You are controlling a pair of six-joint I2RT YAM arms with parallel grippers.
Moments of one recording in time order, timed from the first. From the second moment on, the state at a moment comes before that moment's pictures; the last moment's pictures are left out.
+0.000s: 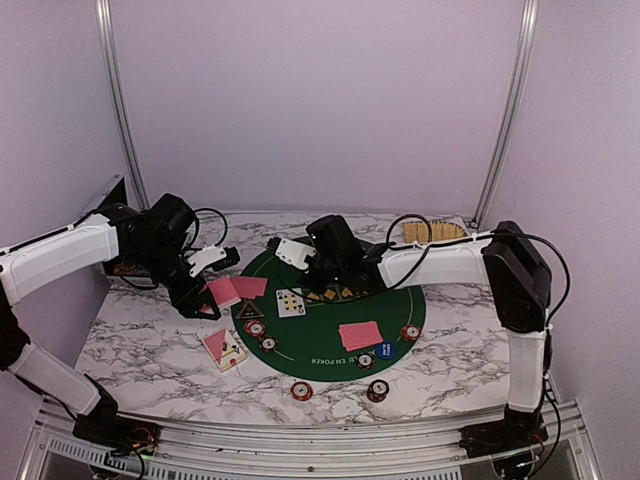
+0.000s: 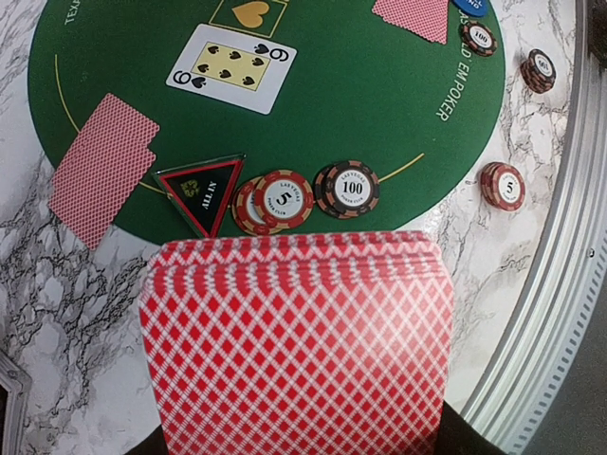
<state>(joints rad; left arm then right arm) -0.52 1.42 1.15 -0.96 0.33 0.45 0.89 2.05 1.47 -0.01 0.22 -0.57</state>
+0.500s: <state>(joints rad) -0.51 1.41 1.15 -0.96 0.33 0.45 0.93 2.17 1.44 0.19 0.32 -0.79</state>
